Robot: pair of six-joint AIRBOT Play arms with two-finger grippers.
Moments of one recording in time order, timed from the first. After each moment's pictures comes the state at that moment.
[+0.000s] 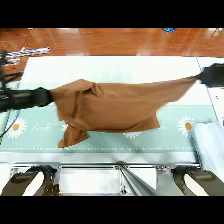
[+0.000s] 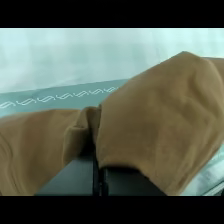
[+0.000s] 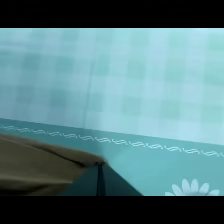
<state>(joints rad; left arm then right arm) 0.09 -0.79 0.84 0.80 -1.15 -1.30 0.04 -0.91 1.33 -1.43 1.35 1.59</state>
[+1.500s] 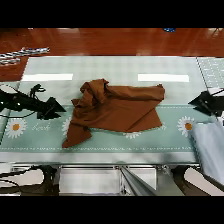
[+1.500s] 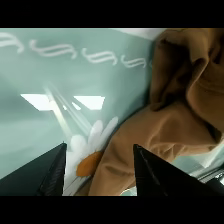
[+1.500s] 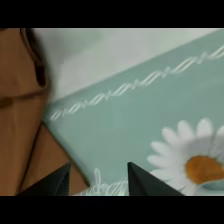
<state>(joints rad) 0.30 -1.47 0.89 0.89 -1.27 -1.34 -0.56 -1.15 0.90 -1.03 1.26 1.37</state>
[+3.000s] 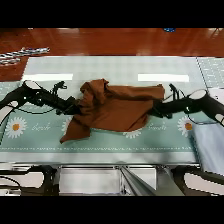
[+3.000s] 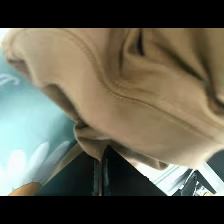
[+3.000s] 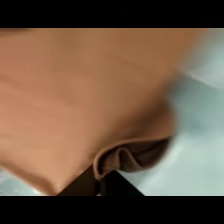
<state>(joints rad) 0.06 -1.55 0.98 0.79 -1.28 -1.27 -0.05 -1.38 0.82 -0.76 1.05 1.33</state>
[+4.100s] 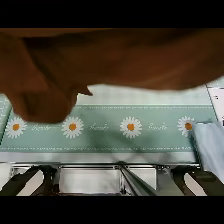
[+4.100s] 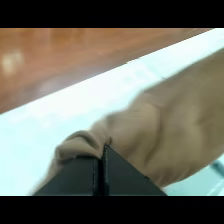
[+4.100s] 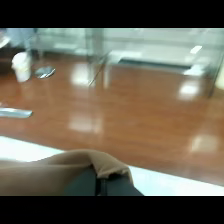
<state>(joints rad) 0.22 -0.96 2.05 0.70 -1.60 -1.35 -0.03 -0.85 2.08 -1.25 1.42 1.51</state>
